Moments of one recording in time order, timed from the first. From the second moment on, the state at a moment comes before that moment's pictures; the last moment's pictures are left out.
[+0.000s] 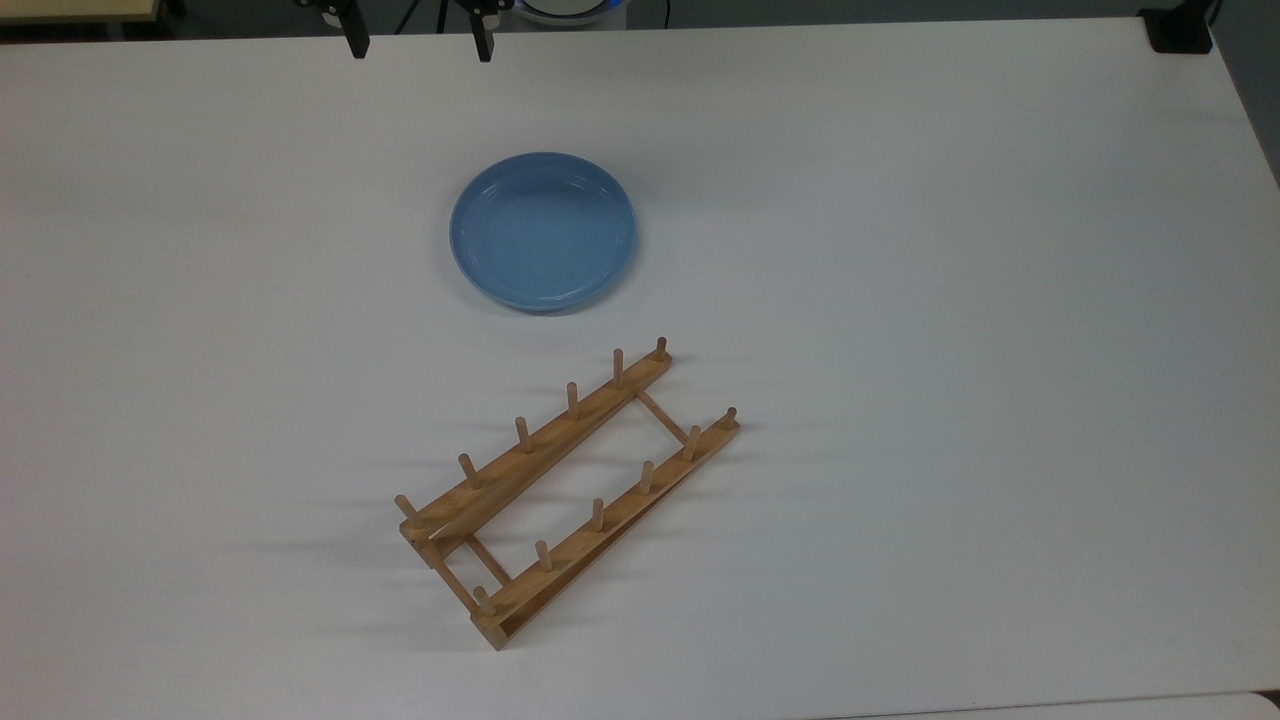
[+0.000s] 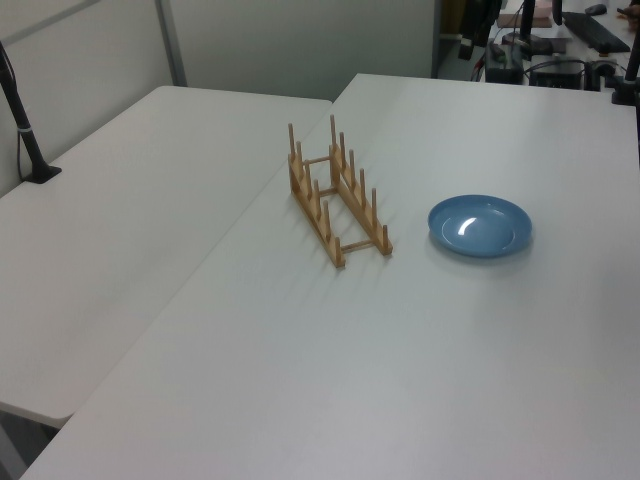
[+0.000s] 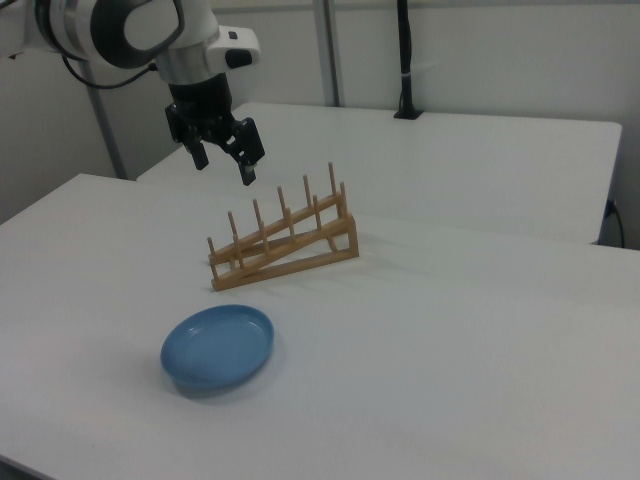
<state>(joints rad) -0.05 -0.03 -0.06 -1.64 0.07 1.75 -0.05</state>
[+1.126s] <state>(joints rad) -0.06 -0.03 -0.06 -1.67 0.02 1.74 -0.31</state>
